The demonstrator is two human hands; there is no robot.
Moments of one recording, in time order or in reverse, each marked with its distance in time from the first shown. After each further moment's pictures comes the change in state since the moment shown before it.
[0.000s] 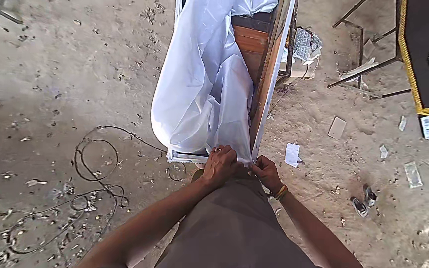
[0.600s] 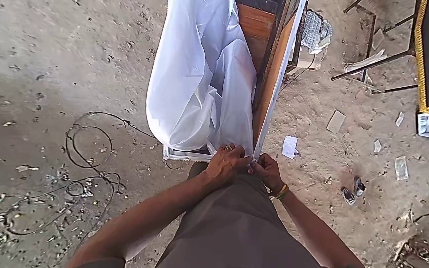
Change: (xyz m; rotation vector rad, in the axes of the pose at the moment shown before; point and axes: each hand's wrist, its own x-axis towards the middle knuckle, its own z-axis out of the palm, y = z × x) left_hand 0.011 0.002 0.003 0.086 -0.157 0.294; right_hand -0.002 0.007 0.002 0.161 0.008 -0.005
